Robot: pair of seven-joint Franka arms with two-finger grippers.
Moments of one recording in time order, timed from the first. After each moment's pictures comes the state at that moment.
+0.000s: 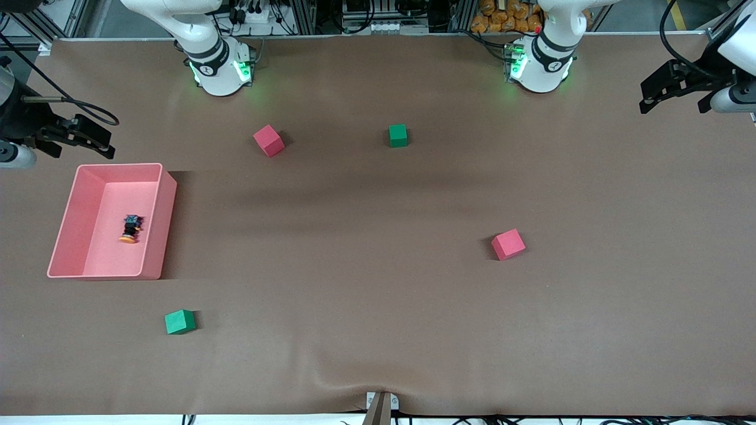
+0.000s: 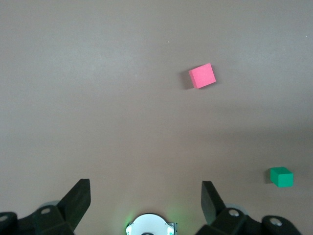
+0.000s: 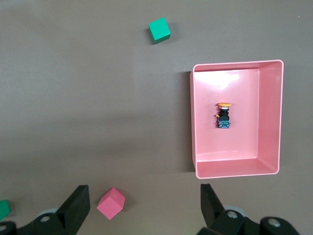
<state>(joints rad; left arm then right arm) 0.19 -0.10 -0.28 -1.52 -0.01 1.38 -0.08 0.00 0.00 0.05 -1.52 0.00 1.49 0.09</state>
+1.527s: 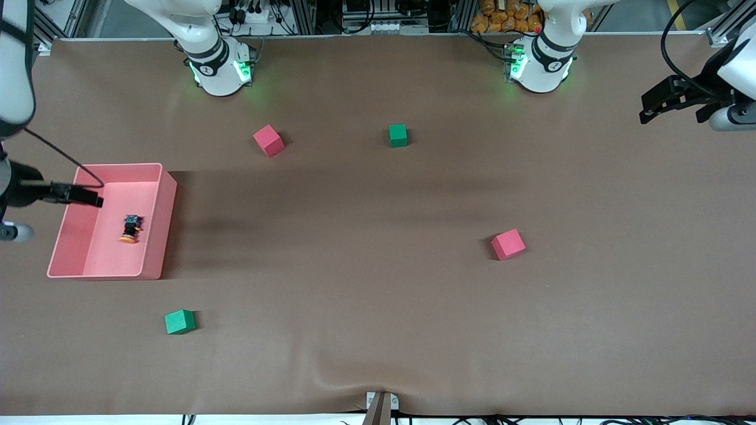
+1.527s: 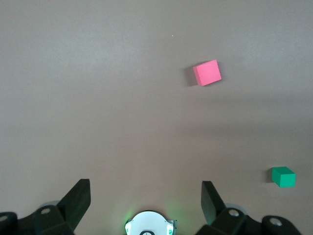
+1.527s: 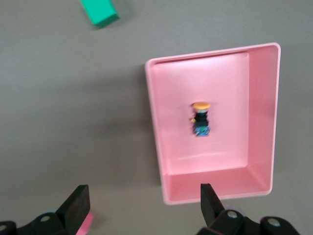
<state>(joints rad) 0.21 -0.07 -0.28 -1.53 -0.01 1.38 -0.08 -0.21 0.27 0.04 -1.55 -0.01 1.65 -0.08</state>
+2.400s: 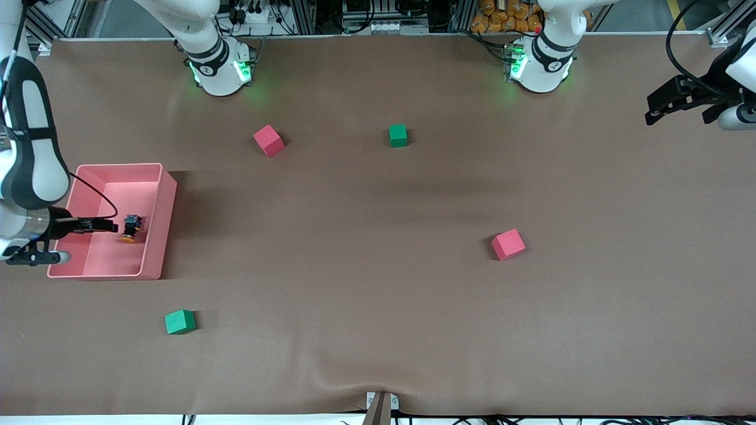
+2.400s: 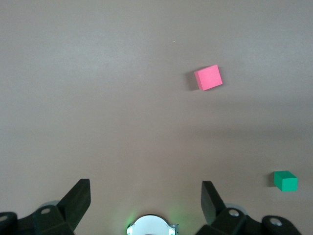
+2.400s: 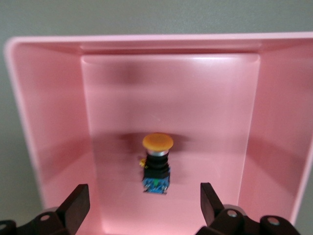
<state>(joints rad) 0.21 -0.07 -0.28 -1.52 0.00 1.39 -0.08 -0.37 0.49 0.03 -1.75 -0.01 2.04 -0.37</state>
